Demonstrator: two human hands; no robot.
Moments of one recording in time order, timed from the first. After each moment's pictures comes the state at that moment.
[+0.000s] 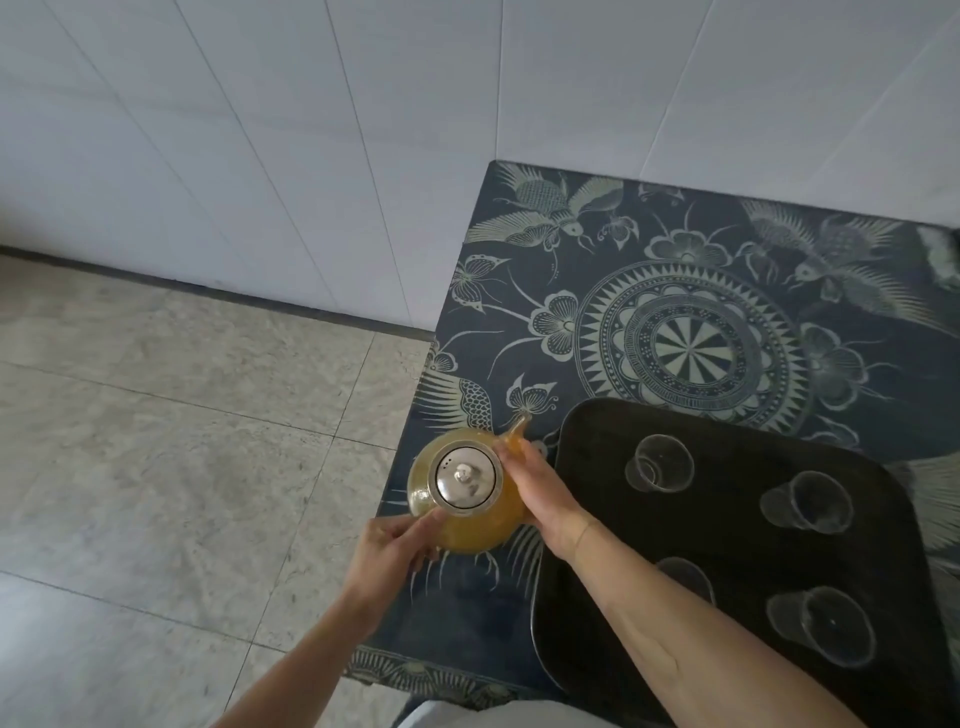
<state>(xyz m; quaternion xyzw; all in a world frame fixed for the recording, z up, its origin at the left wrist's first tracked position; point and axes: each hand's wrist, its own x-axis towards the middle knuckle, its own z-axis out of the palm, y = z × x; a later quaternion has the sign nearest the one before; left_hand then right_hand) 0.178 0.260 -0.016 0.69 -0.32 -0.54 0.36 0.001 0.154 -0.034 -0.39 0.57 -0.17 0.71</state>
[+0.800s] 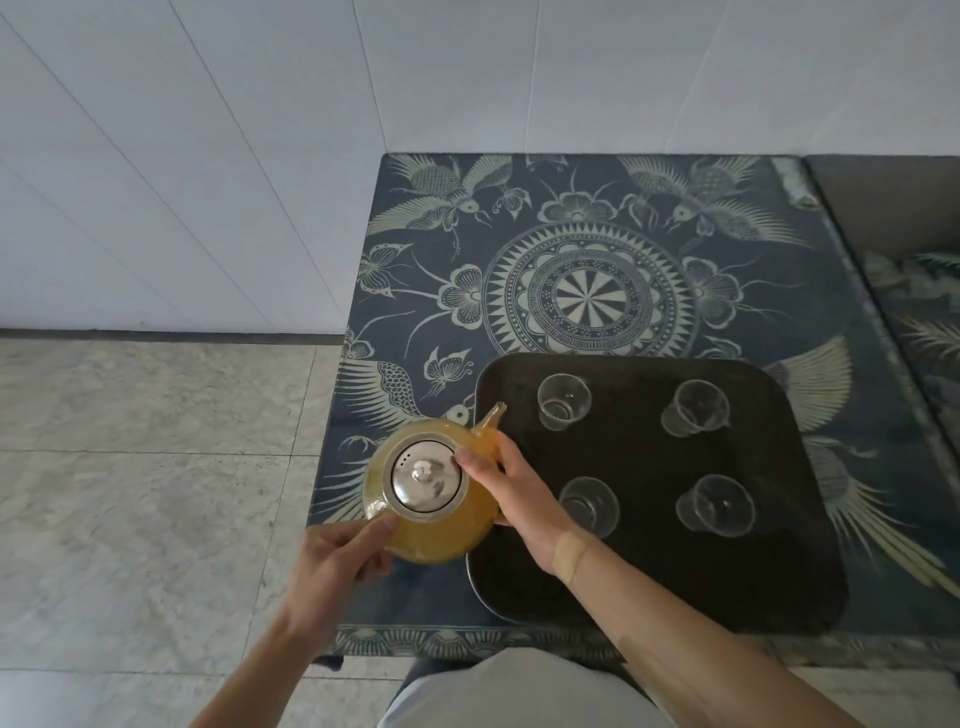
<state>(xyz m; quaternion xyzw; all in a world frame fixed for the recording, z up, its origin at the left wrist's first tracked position) 0.132 0.297 0.037 0.63 -0.37 -0.55 0.39 -0.078 0.231 0.029 -0.38 0.54 -0.25 0.72</state>
